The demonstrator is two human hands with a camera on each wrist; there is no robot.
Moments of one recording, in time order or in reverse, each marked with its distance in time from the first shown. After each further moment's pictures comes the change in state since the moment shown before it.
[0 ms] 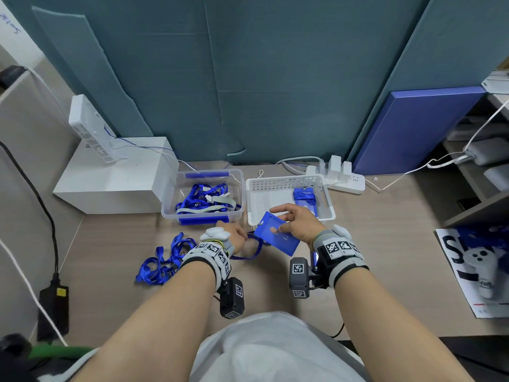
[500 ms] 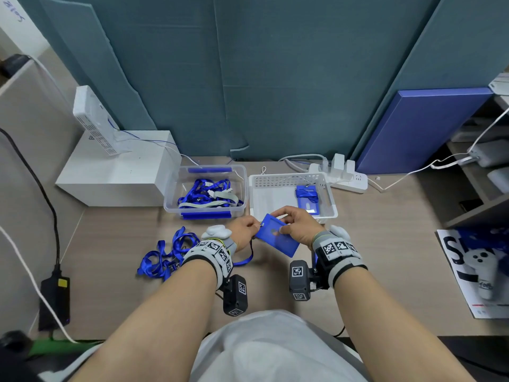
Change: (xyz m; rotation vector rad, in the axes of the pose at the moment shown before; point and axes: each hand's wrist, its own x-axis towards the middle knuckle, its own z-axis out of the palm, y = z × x) left_hand -0.001 0.004 0.016 -0.339 -0.060 0.183; right_hand 0.001 0.008 0.010 -0.117 -0.007 0.029
